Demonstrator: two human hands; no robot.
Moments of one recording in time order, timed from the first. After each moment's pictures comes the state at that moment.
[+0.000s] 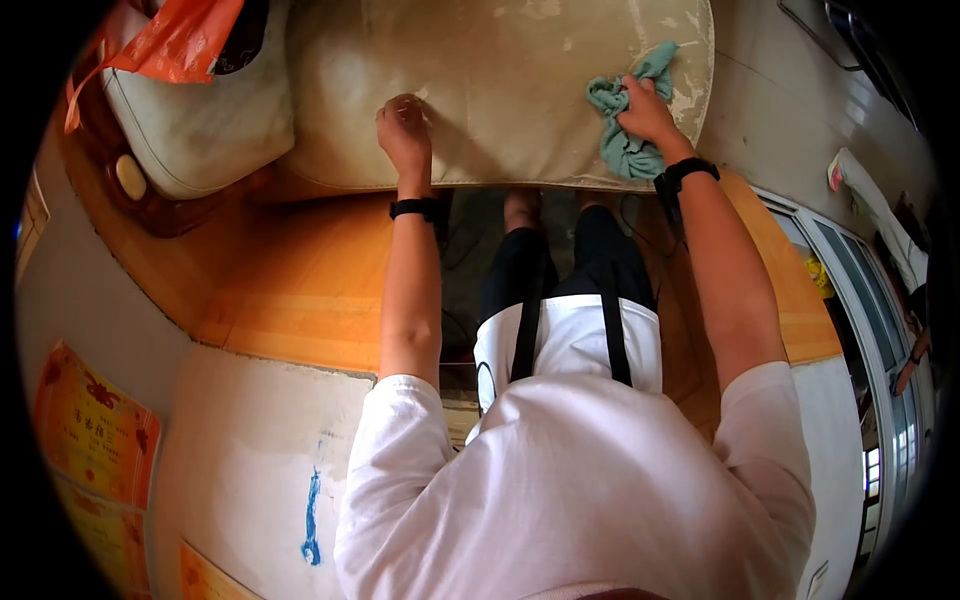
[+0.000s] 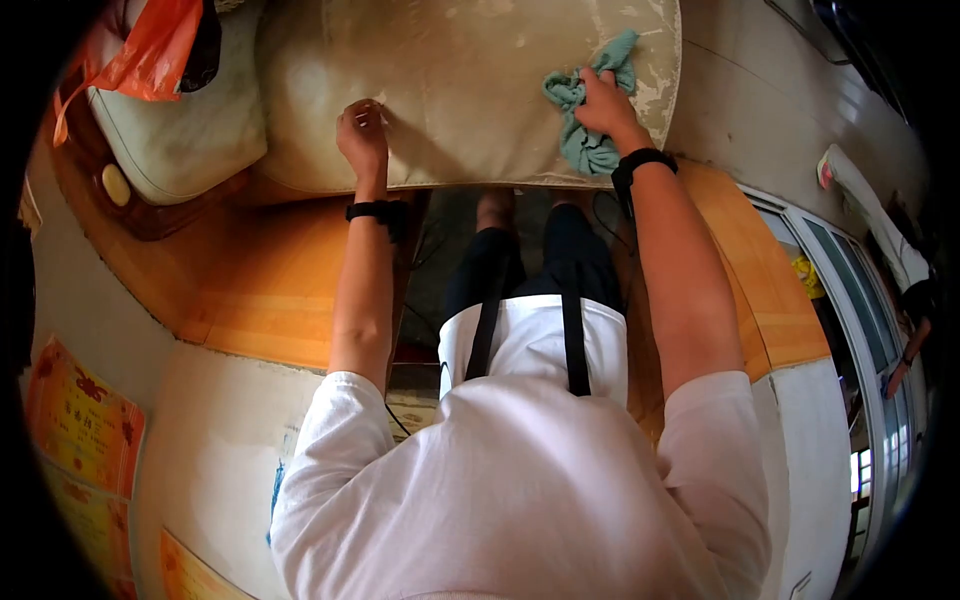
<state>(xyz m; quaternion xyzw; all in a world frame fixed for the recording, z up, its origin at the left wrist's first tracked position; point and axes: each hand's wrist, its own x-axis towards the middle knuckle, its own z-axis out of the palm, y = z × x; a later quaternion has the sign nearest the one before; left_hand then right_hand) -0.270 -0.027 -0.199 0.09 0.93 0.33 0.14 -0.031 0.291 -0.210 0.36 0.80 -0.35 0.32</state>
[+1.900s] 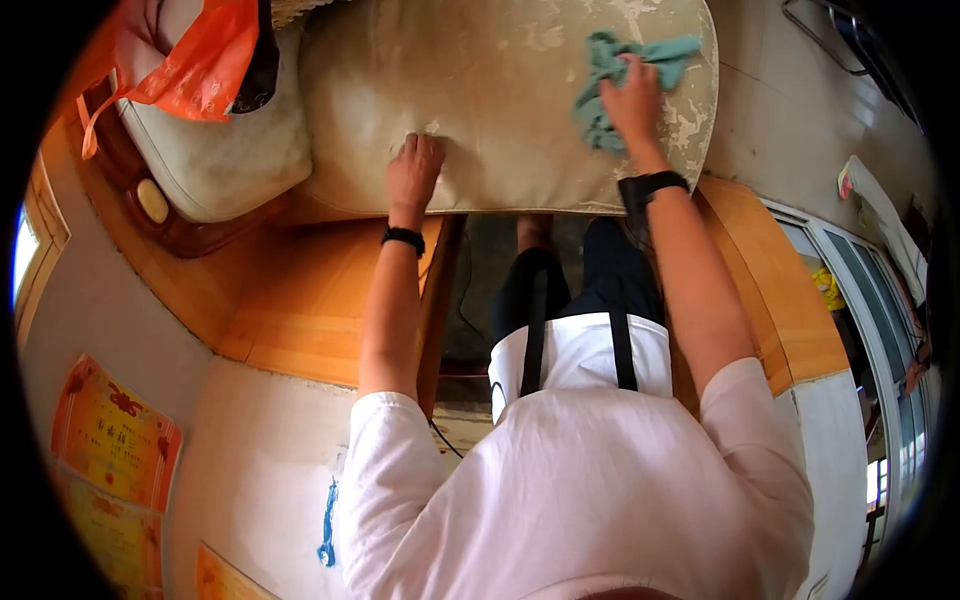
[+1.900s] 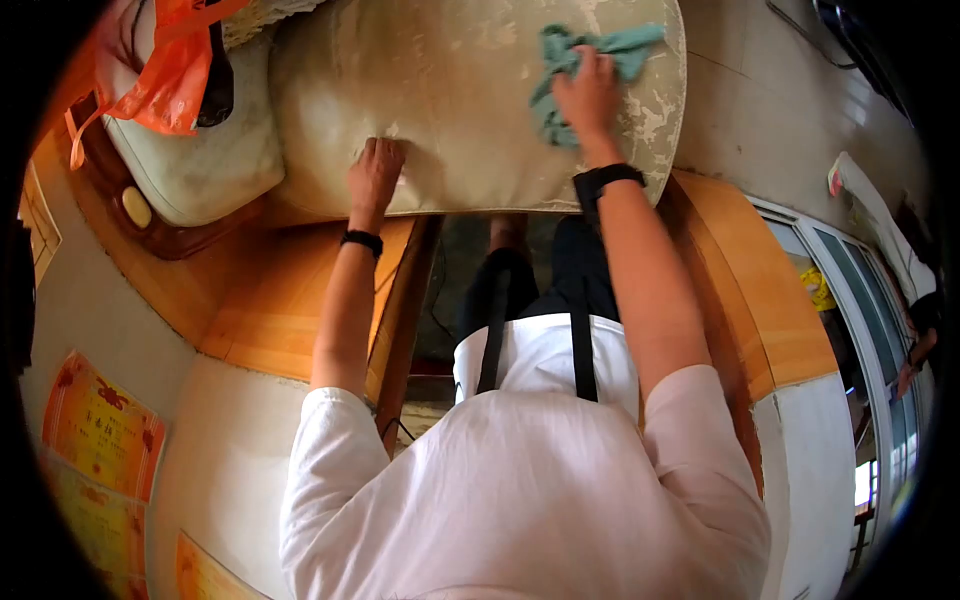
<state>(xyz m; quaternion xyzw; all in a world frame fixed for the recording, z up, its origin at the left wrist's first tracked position) -0.291 -0.046 -0.186 0.46 0.87 -0.02 0.16 -0.109 0.274 -0.196 0.48 0.83 -0.27 -0.03</state>
